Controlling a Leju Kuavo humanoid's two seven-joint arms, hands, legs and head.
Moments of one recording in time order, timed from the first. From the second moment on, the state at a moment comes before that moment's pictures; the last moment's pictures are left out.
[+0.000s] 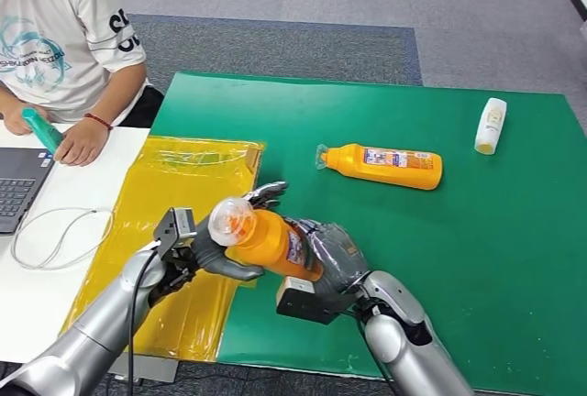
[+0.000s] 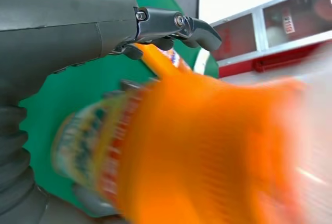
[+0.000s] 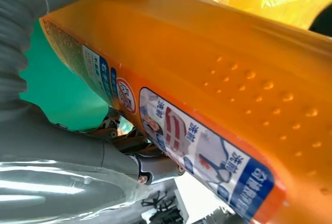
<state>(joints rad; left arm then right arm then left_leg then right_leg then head) -0.42 0.10 -0.53 -1.19 0.02 -0.60 -0.54 -0.21 0.07 0.53 -1.39 0.76 -0.05 -0.25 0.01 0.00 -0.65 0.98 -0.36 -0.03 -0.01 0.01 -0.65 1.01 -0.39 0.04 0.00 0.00</state>
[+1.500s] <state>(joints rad) -0.39 0.07 -0.53 -1.25 0.09 -0.61 -0.52 -0.16 0.09 0.51 -1.49 0.79 -0.12 -0.27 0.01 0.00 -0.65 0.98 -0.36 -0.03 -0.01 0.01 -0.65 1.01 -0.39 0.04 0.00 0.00</state>
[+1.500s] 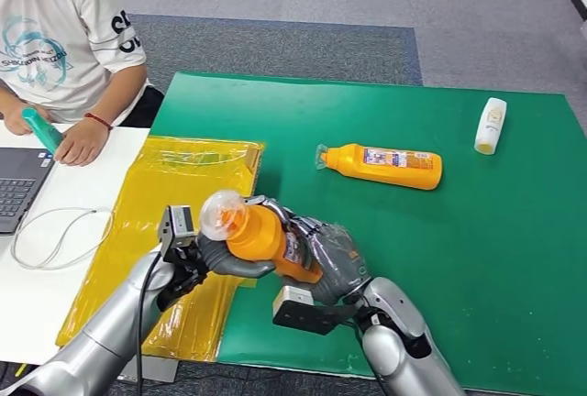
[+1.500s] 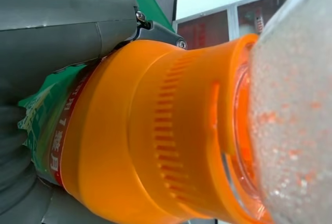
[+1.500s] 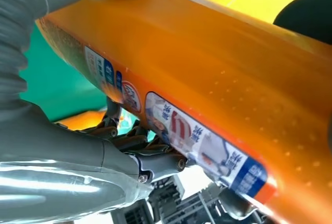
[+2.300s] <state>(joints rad) -0.22 0.12 -0.50 -1.42 -0.36 -0.32 -0.56 -0.09 0.08 0.17 -1.46 0.24 0.16 -0.39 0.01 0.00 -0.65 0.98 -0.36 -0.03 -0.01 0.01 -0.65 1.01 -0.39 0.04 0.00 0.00</state>
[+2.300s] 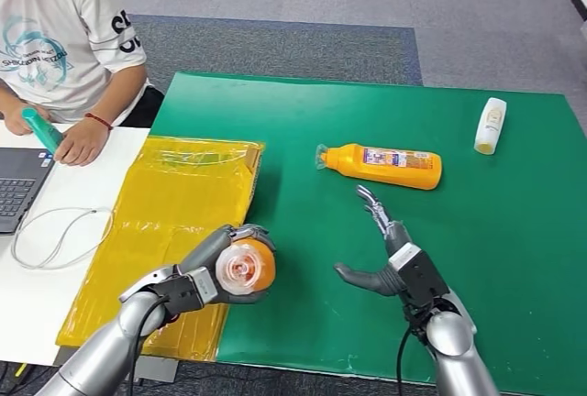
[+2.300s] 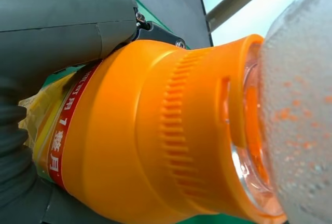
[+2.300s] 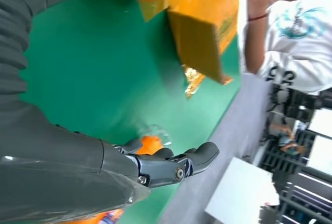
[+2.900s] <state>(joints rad) -0.46 0.24 -0.52 -1.52 -0.31 -0.35 -0.37 -0.13 0.10 0.16 -1.35 0.34 0.11 -0.38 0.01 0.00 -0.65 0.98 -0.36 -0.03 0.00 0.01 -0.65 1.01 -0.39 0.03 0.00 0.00</state>
